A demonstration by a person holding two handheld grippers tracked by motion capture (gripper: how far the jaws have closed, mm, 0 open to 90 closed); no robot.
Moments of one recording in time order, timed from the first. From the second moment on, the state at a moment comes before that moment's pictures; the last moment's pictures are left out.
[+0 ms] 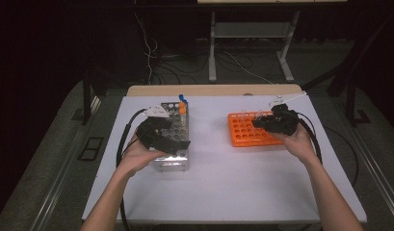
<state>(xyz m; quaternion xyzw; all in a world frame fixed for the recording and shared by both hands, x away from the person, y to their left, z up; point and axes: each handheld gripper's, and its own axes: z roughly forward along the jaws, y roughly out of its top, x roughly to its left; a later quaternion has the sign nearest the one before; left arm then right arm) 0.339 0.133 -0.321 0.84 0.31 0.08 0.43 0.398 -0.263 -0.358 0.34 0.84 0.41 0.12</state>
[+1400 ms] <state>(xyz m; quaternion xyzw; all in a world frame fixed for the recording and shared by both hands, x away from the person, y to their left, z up) 0.309 0.063 -0.298 0.90 0.16 0.04 0.40 0.315 -0.177 -0.337 0.18 0.91 0.38 0.01</state>
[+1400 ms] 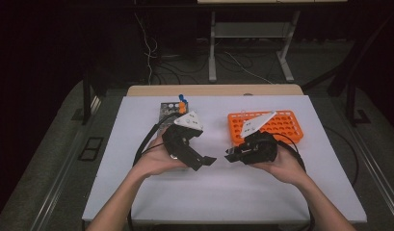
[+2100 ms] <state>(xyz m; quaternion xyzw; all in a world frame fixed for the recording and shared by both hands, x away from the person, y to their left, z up) 0.305 0.045 -0.310 0.93 0.08 -0.02 0.36 0.296 -0.136 -0.355 0.13 0.93 0.36 -0.02</state>
